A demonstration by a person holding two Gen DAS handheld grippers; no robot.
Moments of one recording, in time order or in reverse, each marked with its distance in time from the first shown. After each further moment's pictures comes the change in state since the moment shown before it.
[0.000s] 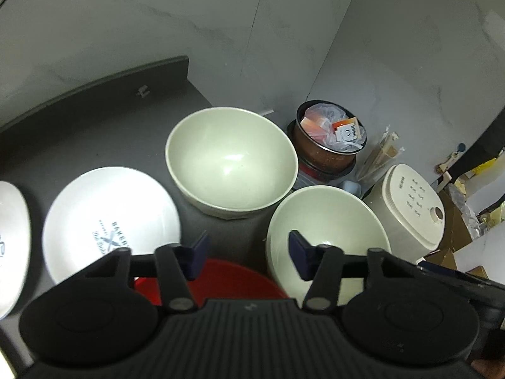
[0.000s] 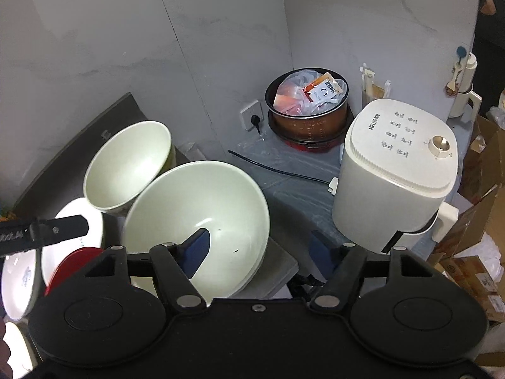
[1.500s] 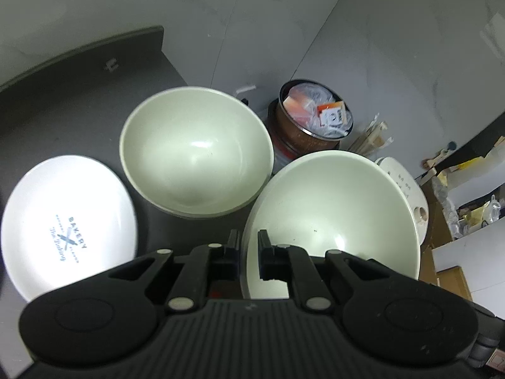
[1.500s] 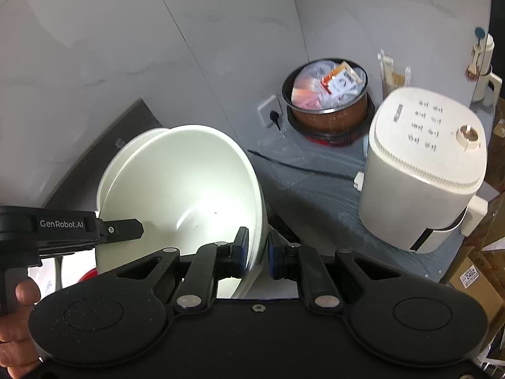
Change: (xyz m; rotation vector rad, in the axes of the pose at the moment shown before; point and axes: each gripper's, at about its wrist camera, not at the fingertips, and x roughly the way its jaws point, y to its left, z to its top) left arm 0.023 -0.004 0.024 -0.042 0.104 -0.101; right arm 0.001 0.003 0.010 0.059 -0.008 0.106
